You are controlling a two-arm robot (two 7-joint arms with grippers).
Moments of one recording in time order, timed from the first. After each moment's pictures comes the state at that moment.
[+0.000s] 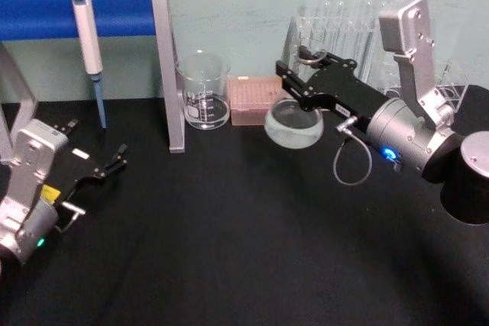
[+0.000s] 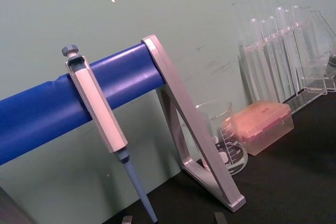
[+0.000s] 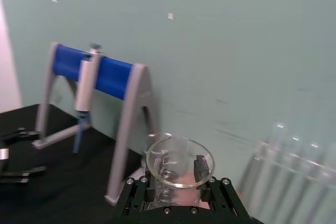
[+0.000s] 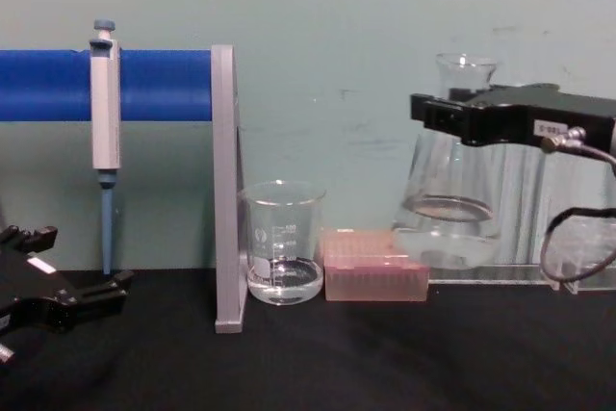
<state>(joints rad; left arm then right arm) -0.20 0.60 0.45 -1.41 -0.25 -0.12 0.03 0.39 0.43 -0.45 -1.56 0.42 0.12 0.23</state>
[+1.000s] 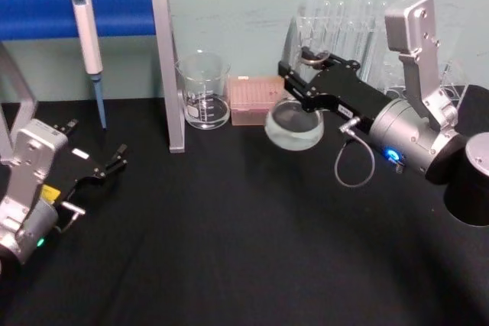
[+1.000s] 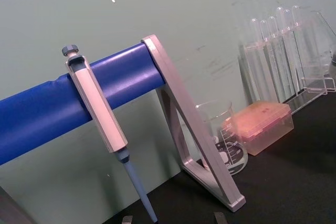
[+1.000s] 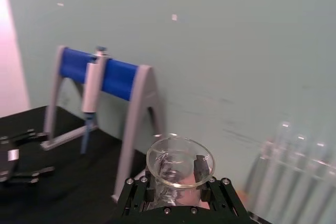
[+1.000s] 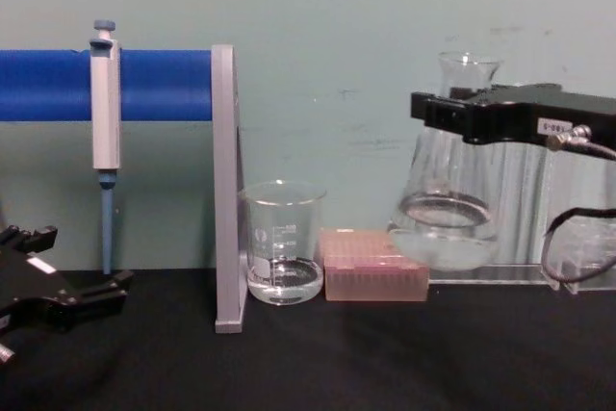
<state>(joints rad) -0.20 0.60 0.45 -1.41 -0.25 -0.12 0.03 0.36 0.39 -0.39 -1.58 0.39 0.15 0.29</state>
